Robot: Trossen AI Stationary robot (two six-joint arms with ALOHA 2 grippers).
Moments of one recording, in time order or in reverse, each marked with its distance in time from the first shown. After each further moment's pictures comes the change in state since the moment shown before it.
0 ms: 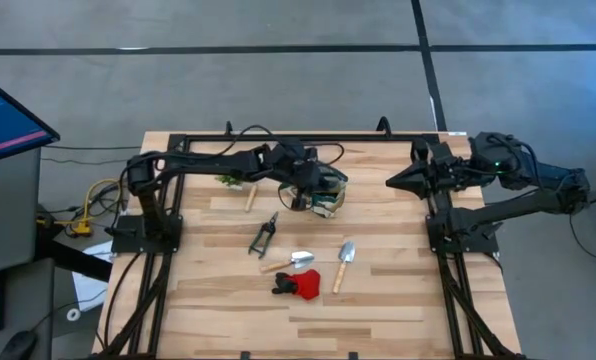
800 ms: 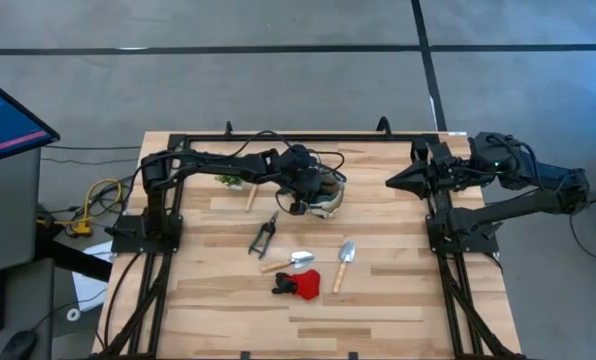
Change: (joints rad) left arm 0.019 0.109 0.000 -0.067 0.026 -0.012; right arm 0.000 0.001 0.000 -0.007 0.000 -0.002
